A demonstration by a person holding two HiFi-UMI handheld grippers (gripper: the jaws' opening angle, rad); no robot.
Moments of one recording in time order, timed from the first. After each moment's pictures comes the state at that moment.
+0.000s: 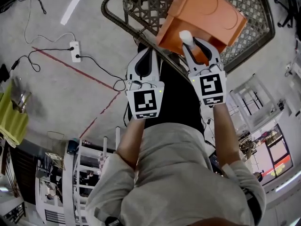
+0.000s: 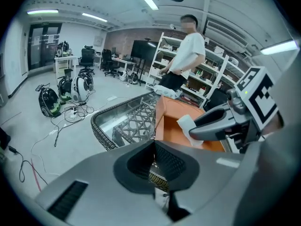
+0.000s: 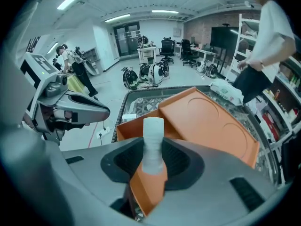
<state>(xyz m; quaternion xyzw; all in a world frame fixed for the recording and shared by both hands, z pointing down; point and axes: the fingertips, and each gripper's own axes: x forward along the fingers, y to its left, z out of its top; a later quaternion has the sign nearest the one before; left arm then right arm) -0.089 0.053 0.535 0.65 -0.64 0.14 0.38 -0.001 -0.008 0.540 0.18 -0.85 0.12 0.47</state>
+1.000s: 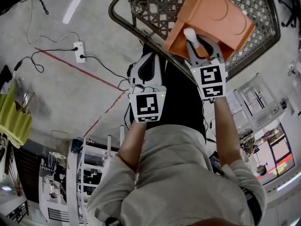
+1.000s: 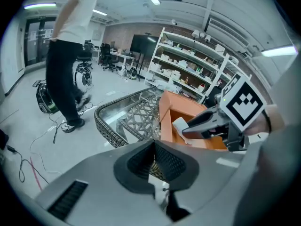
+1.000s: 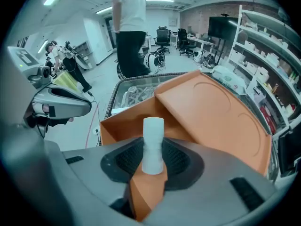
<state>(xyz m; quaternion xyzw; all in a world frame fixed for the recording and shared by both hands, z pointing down) -0.103 0.065 0.553 0.66 -0.62 0.15 0.40 -0.006 -0.014 0.587 0.20 -0.82 0.15 0.52</state>
